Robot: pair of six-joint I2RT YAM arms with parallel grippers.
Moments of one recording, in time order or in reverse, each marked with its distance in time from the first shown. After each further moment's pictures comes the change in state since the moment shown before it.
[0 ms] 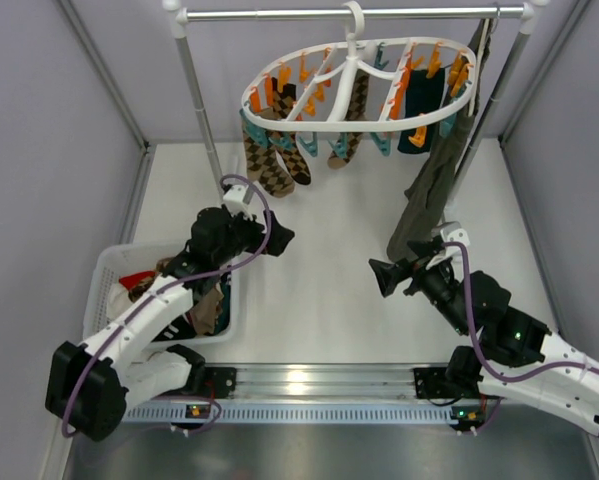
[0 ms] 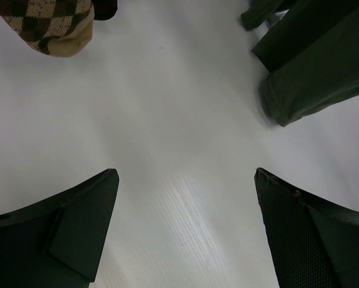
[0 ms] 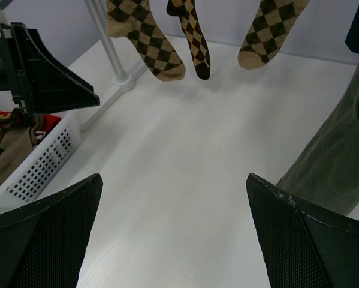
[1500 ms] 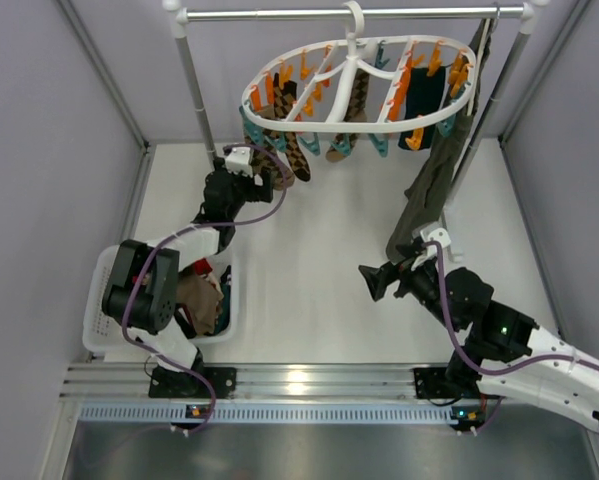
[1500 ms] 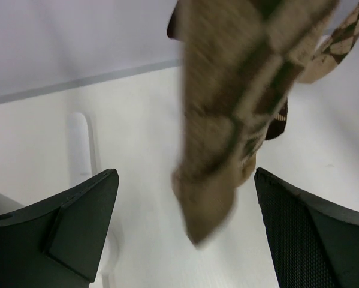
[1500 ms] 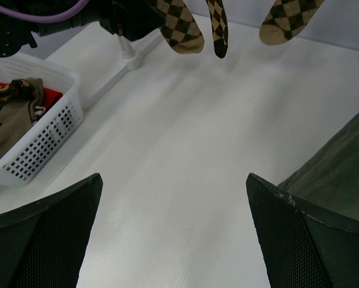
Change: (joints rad) left arm 0.184 0.629 0.208 0.591 -0.156 0.348; right arm 0.000 0.069 -0.013 0.015 -0.055 -0.008
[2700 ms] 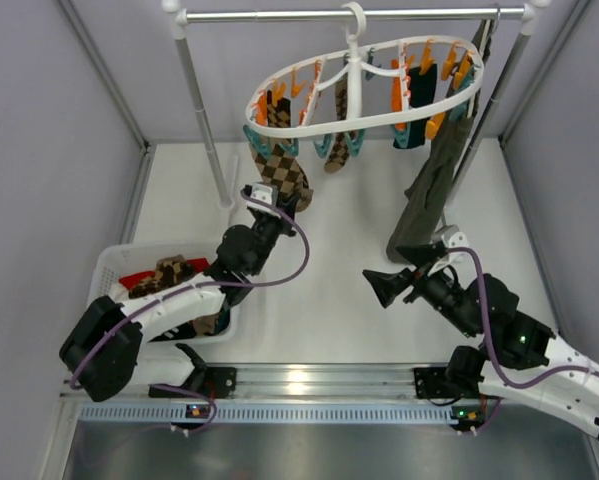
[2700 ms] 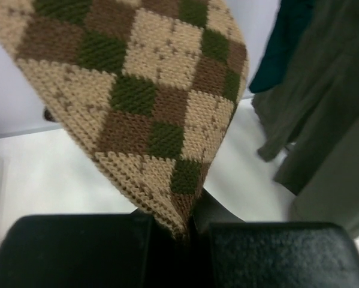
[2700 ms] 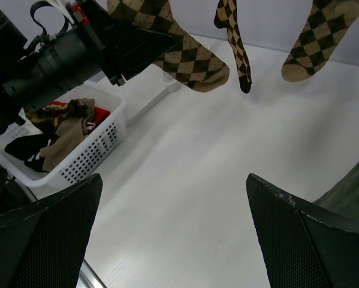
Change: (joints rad) left arm -0.415 -0.383 -0.264 0.192 -0.293 -0.087; right arm 0.000 -0.098 0.000 0.005 -0.113 0.026
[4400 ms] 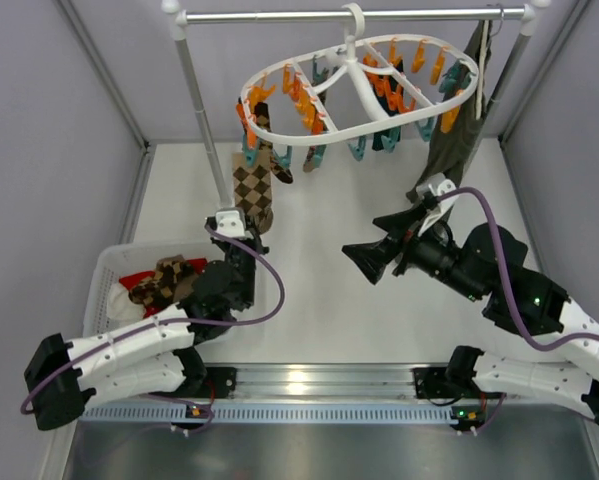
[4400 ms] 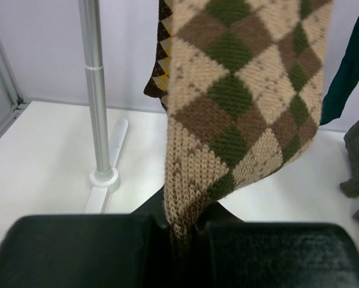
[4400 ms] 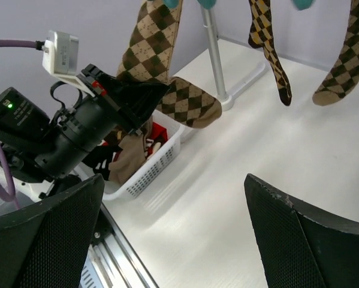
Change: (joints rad) left arm -0.304 -0.343 -0.067 -0.156 -0.724 0.187; right arm 0.000 0.331 0.512 -0.190 -0.167 0.072
